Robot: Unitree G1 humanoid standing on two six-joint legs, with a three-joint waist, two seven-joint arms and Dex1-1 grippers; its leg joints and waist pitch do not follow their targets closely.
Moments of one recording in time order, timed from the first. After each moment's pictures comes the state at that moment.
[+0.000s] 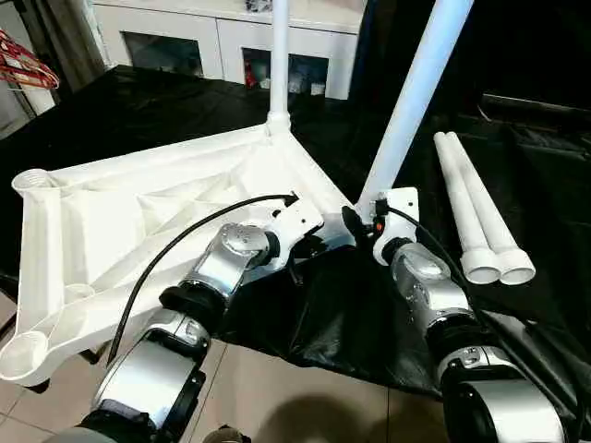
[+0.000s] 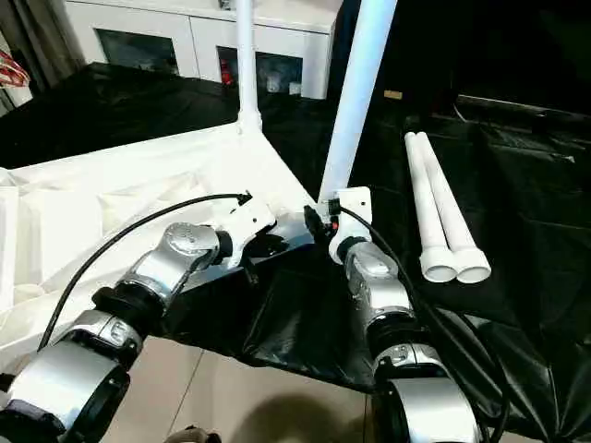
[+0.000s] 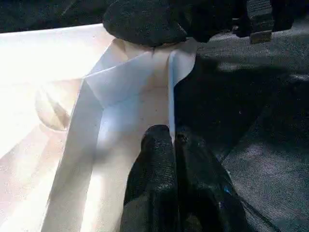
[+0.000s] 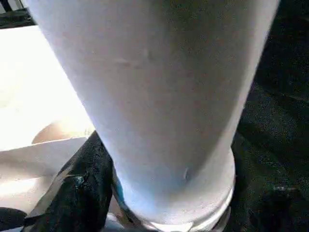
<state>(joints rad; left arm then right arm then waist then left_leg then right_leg) -0.78 0.11 -0.25 0.89 0.15 0.08 -0.78 -0.66 -0.04 -0.11 0.92 0.11 -0.04 0.30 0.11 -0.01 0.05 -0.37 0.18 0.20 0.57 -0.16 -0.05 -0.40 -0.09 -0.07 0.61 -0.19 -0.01</state>
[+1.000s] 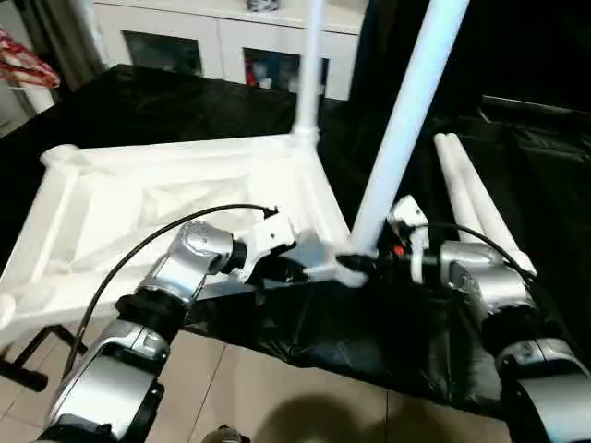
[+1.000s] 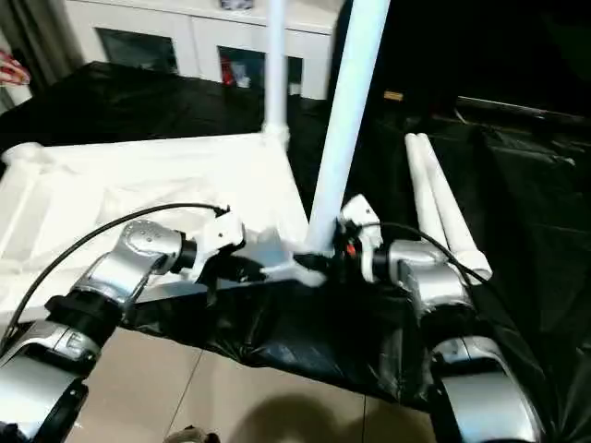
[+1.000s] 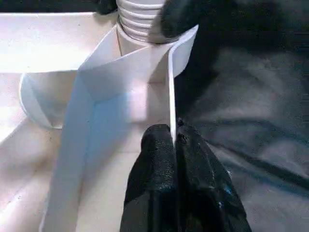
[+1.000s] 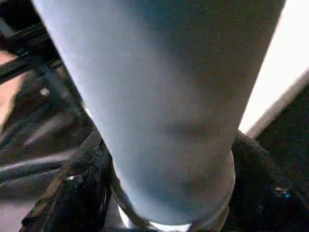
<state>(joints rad) -0.70 0.28 -0.29 0.72 0.11 0.08 -1.23 -0.63 -0.32 0.08 0.82 0.11 0.14 1.18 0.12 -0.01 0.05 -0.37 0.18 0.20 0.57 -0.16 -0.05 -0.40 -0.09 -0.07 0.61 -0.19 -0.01</state>
